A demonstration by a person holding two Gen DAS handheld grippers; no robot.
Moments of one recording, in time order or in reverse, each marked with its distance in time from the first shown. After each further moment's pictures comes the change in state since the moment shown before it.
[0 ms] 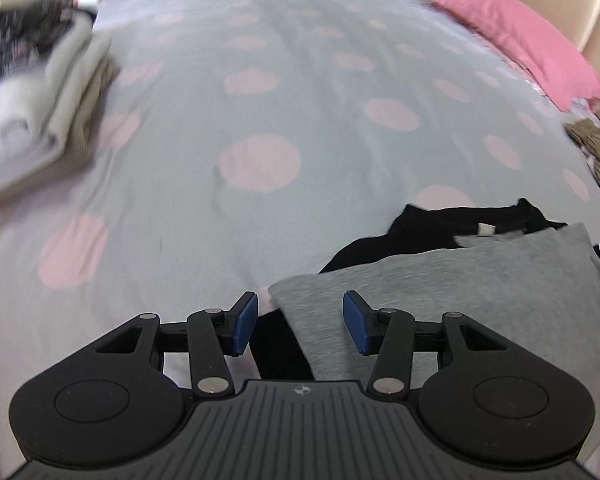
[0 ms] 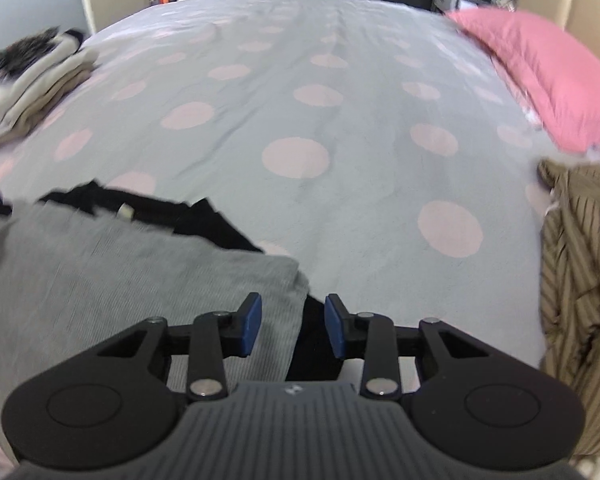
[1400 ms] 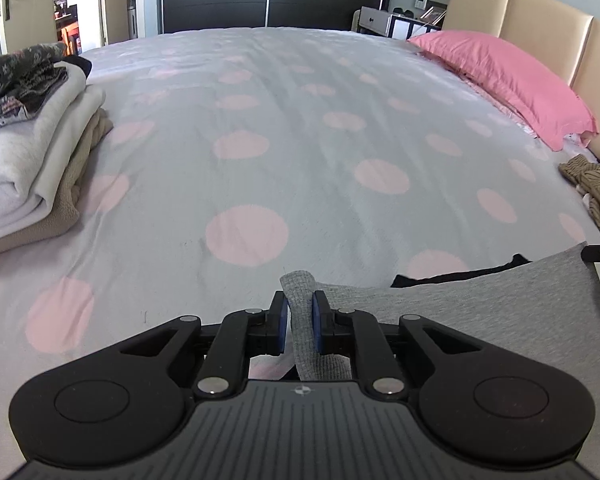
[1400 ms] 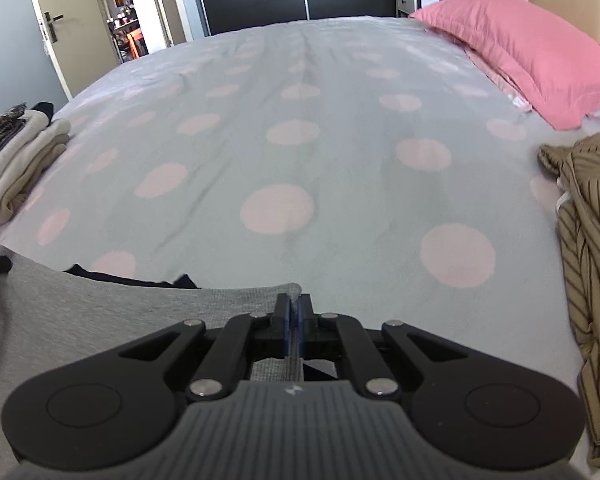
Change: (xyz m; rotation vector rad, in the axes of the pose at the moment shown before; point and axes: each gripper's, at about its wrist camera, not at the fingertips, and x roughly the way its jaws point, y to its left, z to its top) left arm -0.001 -0.013 0.014 0.029 -0.191 0.004; right arm 0.023 -0.017 0.021 0.150 -0.106 0.019
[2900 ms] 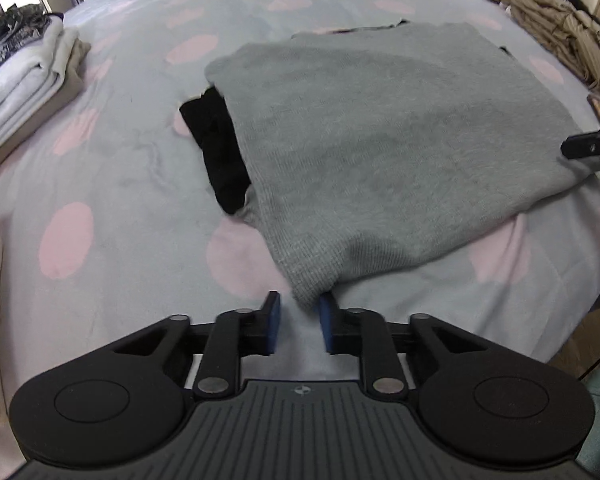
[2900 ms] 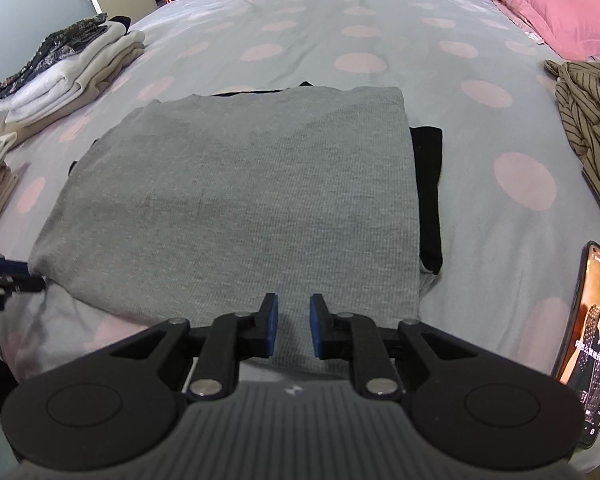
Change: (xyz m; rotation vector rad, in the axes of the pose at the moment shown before) left arm -0.116 -0.057 -0.153 0.237 0.292 0.019; right arm -0.110 0.062 -0.153 -0.057 0.164 0.077
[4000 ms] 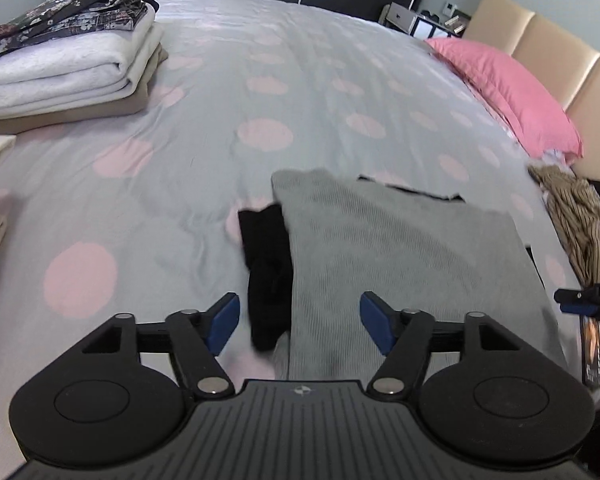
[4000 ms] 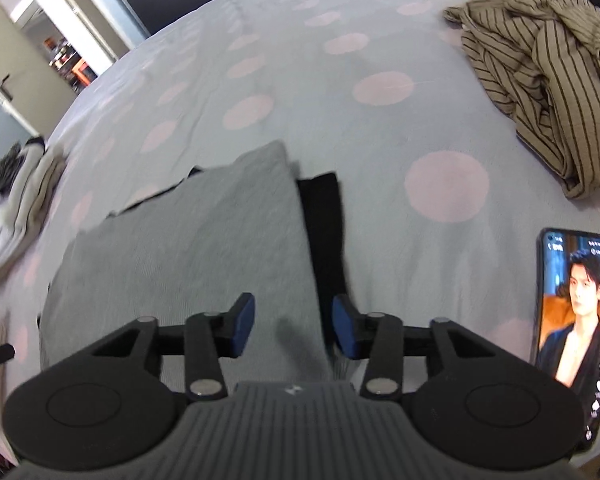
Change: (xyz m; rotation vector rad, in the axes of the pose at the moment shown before) left arm -0.016 0.064 0.059 -0.426 -0.222 -0.086; right arm 0.003 -0.087 0.053 0.402 -0.043 -0.011
